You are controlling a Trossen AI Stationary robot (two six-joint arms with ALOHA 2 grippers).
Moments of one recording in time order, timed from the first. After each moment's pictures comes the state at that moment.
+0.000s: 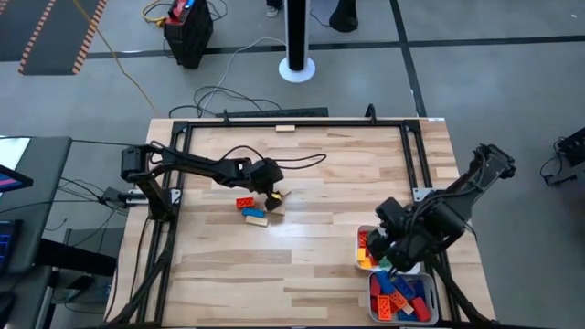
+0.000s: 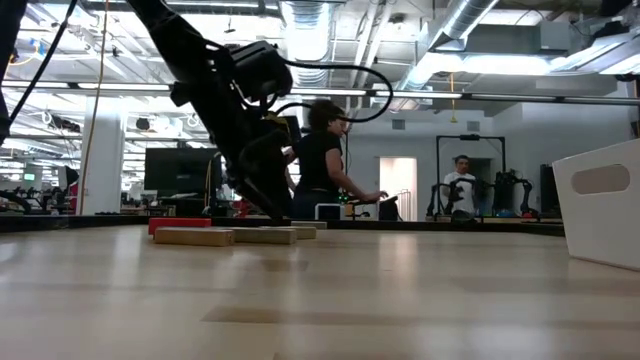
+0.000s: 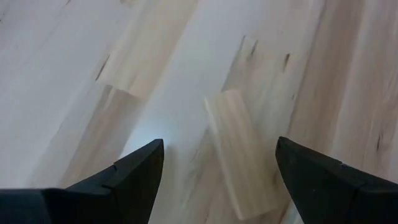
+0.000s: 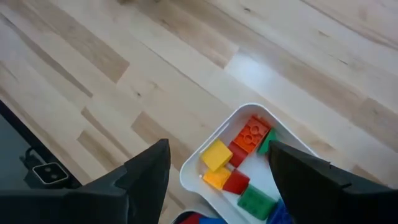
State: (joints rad) left arm 0.20 1.70 0.91 -0.11 -0.06 -0.20; right arm 0.71 1.38 1.42 -1.38 0.43 1.61
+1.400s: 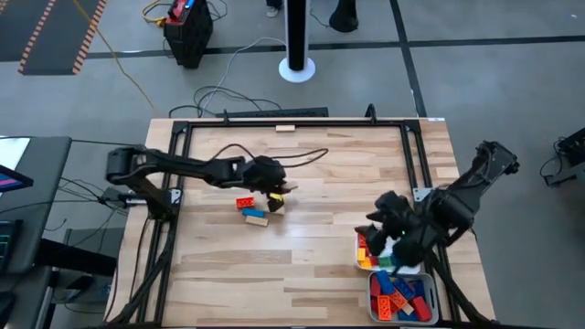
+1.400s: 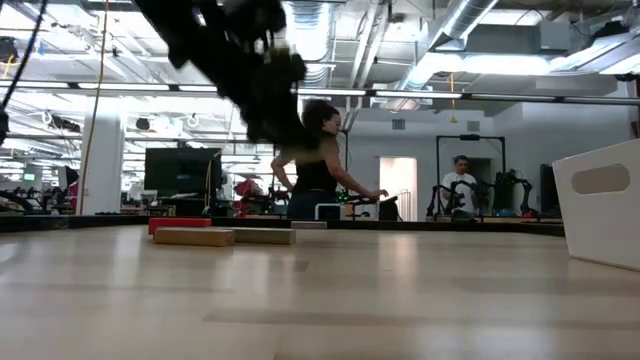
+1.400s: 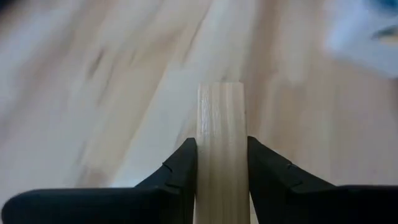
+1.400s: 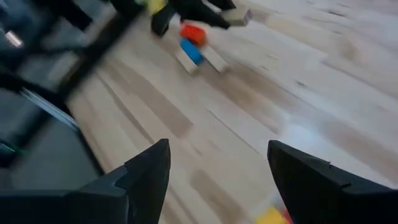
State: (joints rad) left arm 0.12 1.57 0.95 -0.04 -0.05 -0.19; right arm 0.71 1.32 1.42 -1.18 0.66 1.43
